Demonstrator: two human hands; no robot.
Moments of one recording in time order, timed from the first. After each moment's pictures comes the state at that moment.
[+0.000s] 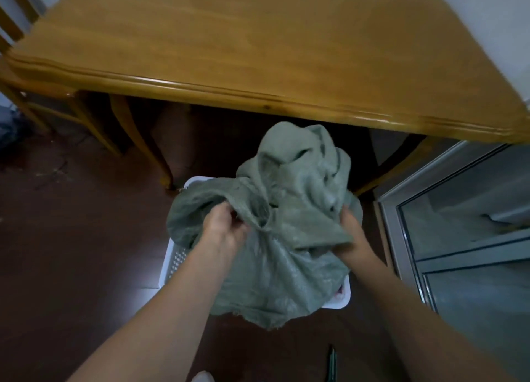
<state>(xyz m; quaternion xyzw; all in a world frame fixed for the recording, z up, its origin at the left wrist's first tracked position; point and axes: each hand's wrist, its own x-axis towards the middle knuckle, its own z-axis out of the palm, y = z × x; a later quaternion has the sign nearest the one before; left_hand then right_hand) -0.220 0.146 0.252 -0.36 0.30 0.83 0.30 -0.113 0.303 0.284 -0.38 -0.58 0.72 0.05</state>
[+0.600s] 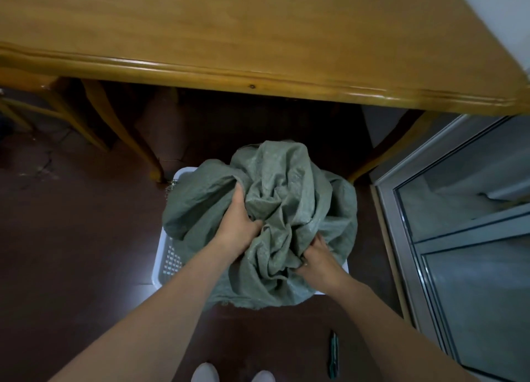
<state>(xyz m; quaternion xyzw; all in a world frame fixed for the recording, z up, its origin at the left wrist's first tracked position) -0.191 0.155 0.215 0.12 0.72 0.60 0.32 -0.064 0.291 0.189 -0.18 -0.92 0.30 -0.19</state>
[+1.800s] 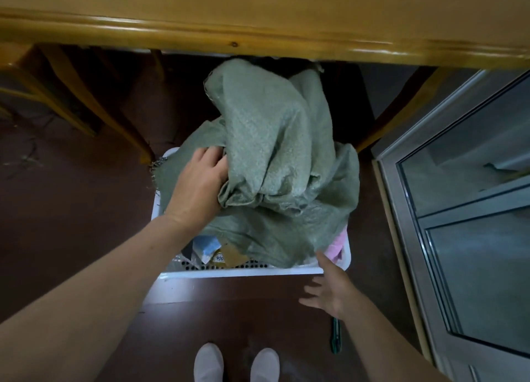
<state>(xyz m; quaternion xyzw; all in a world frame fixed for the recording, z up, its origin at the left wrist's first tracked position) -0.225 0.132 0.215 0.45 0.87 0.19 -0.01 -0.004 0.292 0.119 -0.64 -0.31 0.70 -0.12</state>
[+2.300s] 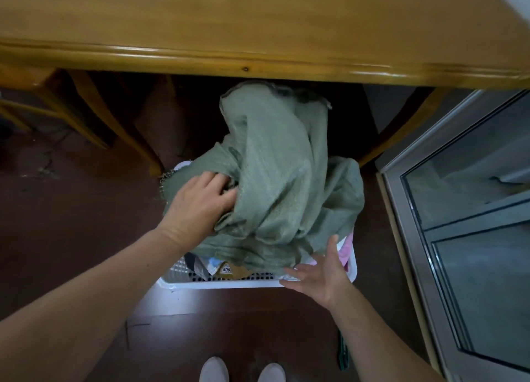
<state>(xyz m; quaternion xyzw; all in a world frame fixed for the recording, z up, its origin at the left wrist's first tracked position) -0.233 0.105 0.223 0.53 0.84 0.01 -0.06 -0.046 0.280 0.135 -0.54 -0.17 0.82 -0.04</state>
